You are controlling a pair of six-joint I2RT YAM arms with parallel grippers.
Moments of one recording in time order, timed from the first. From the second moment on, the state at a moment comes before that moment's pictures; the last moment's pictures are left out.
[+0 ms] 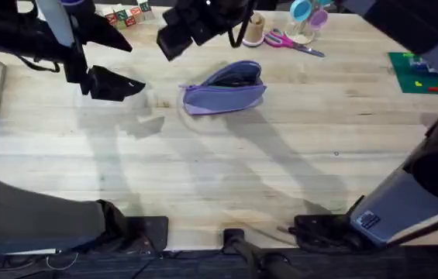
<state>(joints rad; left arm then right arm) 0.37 1.62 1.33 -1.23 0.89 1.51 0.74 1.92 1.96 -1.05 0.11 0.07</state>
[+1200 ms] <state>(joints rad) 0.51 1.62 1.33 -1.23 0.90 1.51 0.74 1.99 1.96 -1.14 -0.18 -0.54</state>
